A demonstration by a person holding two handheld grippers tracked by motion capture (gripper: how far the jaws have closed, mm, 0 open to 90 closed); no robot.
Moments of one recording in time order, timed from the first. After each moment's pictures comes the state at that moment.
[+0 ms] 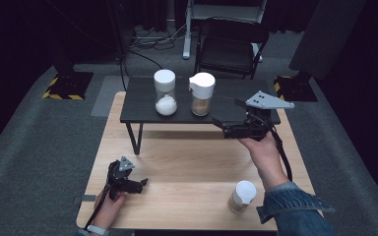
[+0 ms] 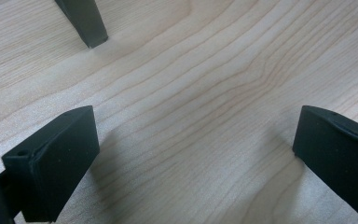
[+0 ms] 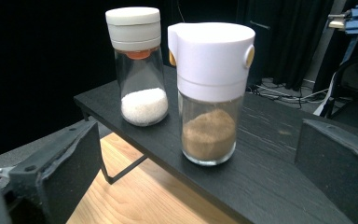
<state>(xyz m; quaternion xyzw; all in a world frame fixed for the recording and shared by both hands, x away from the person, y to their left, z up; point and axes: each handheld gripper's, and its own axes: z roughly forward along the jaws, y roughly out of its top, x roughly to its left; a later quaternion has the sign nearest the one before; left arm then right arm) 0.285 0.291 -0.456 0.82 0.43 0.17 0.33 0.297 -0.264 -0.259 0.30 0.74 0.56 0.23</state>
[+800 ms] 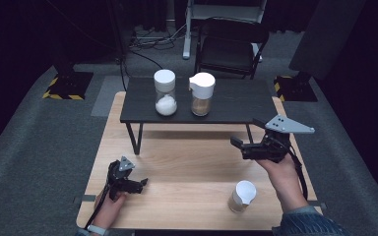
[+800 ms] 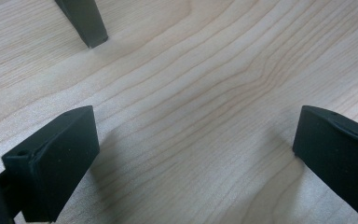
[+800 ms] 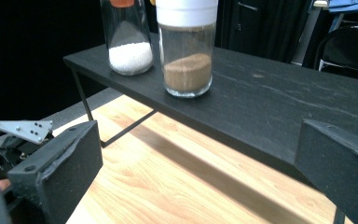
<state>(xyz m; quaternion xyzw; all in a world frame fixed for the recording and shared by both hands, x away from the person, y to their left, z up) 0.285 0.291 -0.456 0.82 0.43 0.17 0.33 0.260 -0.304 -0.285 0.33 0.74 0.54 0.24</state>
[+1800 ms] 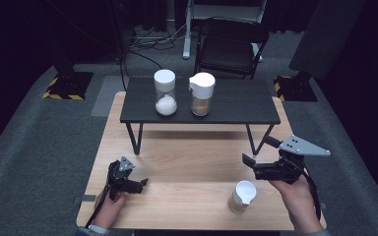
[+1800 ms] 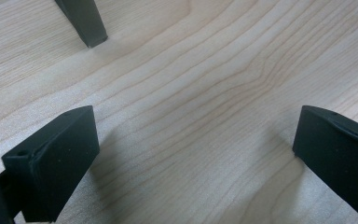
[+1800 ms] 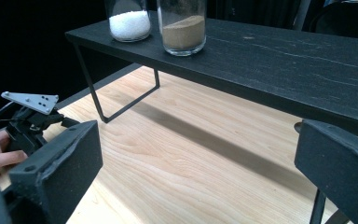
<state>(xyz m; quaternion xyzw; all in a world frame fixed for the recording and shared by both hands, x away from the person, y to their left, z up) 0.284 0.291 -0.456 0.82 0.43 0.17 0.33 0.219 -0.329 -0.300 0.35 0.74 0.52 0.23</state>
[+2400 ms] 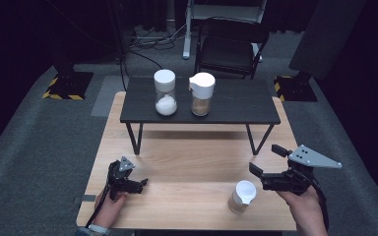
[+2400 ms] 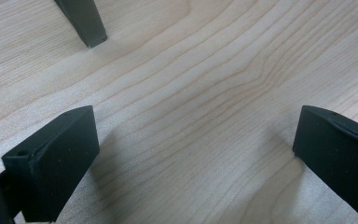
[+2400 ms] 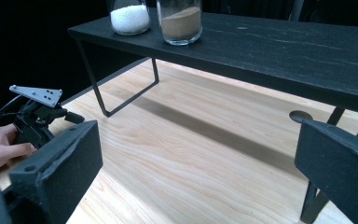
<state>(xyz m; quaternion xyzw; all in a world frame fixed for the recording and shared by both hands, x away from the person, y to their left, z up) 0.284 0.291 -0.456 0.82 0.43 0.17 0.33 0.195 -0.343 -0.306 0.36 0.74 0.52 0.23</state>
